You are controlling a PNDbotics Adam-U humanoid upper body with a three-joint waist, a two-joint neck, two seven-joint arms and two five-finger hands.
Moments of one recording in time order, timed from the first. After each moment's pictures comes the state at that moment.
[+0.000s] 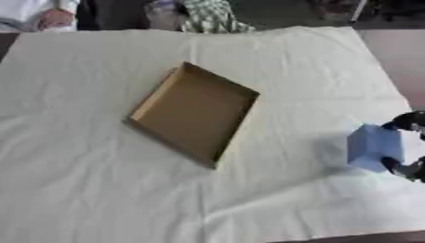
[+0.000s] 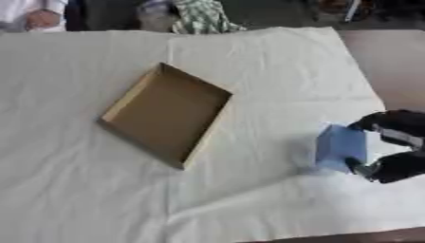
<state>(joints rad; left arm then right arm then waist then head) -0.32 0.31 0.06 -1.99 -0.01 -0.26 0.05 0.05 -1.15 0.01 -1.97 0.50 0.11 0.51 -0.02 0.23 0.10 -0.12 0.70</state>
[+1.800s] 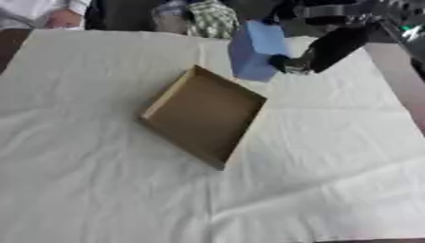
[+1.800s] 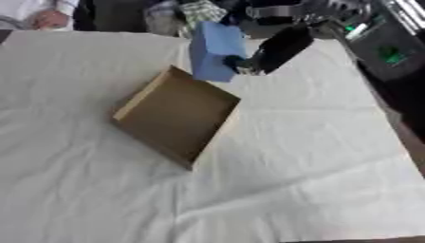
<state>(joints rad) -0.35 0.28 0.03 -1.99 0.03 -0.26 0.00 -0.84 -0.83 0.31 -1.69 0.50 -0.03 0.83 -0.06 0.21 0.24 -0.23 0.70</state>
